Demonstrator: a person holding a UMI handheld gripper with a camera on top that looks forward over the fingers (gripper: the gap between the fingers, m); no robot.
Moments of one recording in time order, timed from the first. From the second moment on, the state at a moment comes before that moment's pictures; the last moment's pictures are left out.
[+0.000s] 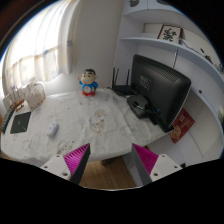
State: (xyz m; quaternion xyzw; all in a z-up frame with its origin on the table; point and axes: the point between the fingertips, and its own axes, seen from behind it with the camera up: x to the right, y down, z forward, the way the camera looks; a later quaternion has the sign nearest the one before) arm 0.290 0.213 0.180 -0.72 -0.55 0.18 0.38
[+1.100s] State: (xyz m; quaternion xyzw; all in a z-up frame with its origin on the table) arm 0.172 -0.065 0.066 -0.63 -0.66 0.29 0.30
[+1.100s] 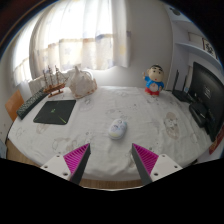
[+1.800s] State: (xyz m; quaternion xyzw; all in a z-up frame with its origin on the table) arm 0.035 -0.059 -0.017 -0.63 -0.64 0.31 0.33
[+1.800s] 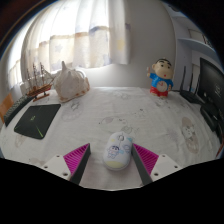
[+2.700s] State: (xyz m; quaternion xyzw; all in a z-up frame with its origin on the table) arm -0.052 -0.186 0.139 -0.61 -0.62 0.36 0.33
